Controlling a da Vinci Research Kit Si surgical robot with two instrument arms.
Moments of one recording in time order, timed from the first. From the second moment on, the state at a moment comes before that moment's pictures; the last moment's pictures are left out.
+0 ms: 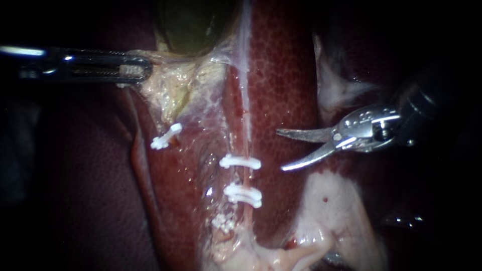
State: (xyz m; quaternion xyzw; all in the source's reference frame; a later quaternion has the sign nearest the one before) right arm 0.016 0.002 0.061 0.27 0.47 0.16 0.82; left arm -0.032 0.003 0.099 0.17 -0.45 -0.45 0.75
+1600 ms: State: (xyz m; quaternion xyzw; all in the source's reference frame) right arm 0.024 -0.006 0.074 0.37 0.43 0.15 0.81; left arm -0.032 0.003 0.099 0.17 -0.45 -0.45 0.75
